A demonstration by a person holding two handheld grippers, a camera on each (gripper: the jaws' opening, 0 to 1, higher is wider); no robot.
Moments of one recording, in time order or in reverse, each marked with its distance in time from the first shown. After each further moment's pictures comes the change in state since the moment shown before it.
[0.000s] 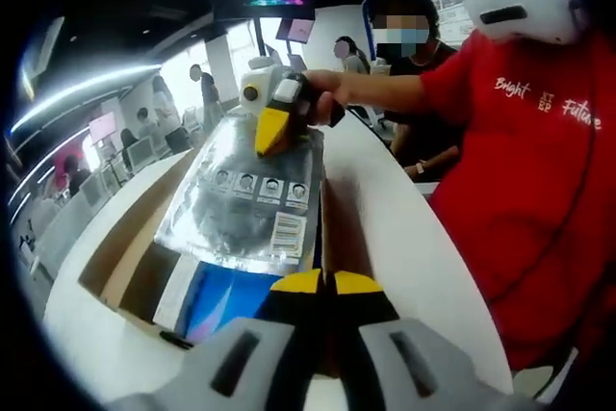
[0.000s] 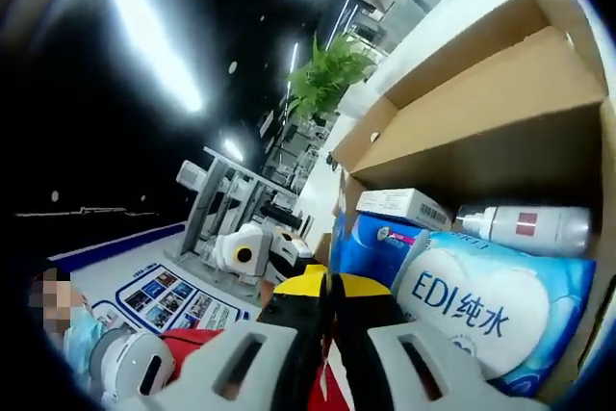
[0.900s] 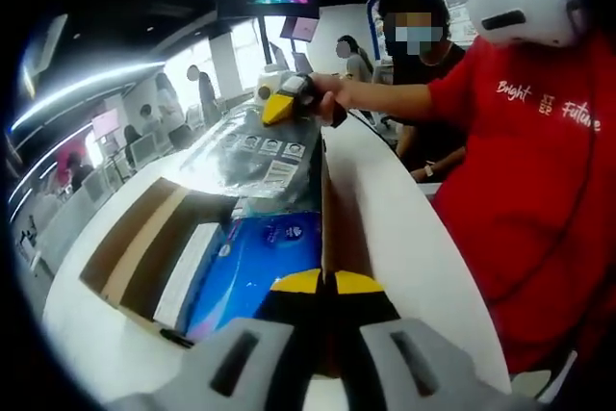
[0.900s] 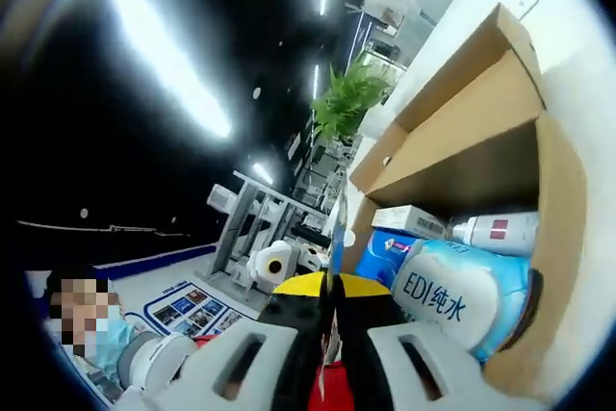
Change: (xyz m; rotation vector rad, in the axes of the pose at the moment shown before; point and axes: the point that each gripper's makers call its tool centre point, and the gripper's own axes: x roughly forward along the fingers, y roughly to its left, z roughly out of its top) left arm 0.000 0.001 0.001 -0.018 0.005 0.009; right arm -0.040 0.000 0.018 0.079 -0.083 0.160
